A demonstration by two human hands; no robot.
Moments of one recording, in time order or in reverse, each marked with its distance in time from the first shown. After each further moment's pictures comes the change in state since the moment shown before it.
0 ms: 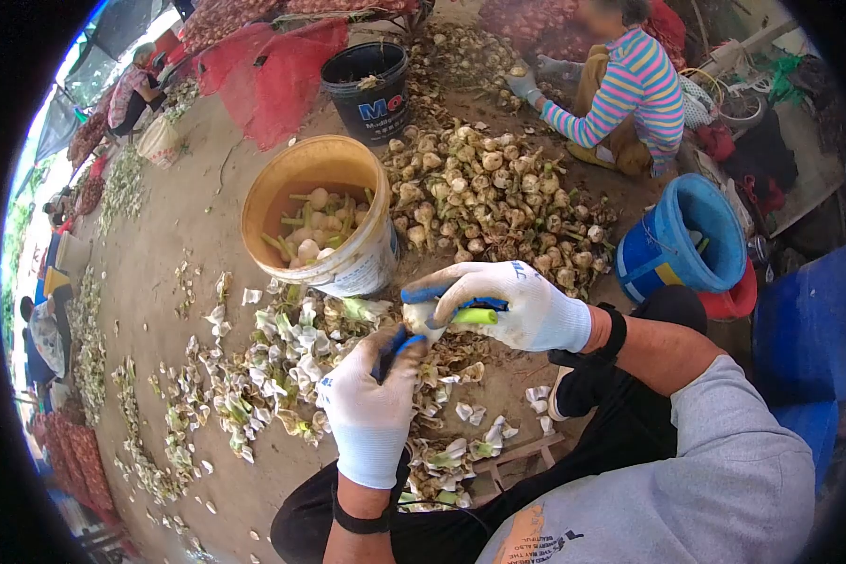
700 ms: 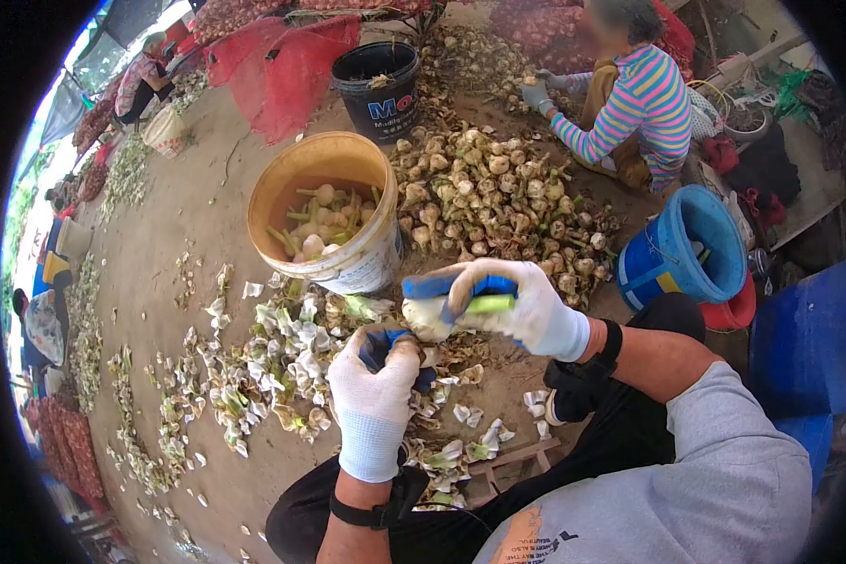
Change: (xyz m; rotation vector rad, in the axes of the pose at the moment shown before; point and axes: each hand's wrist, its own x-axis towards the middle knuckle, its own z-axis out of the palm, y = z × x) left_hand 0.003 0.001 0.002 -0.432 -0.011 -0.321; right_hand -0.004 -0.007 0.010 0.283 0.149 0.211
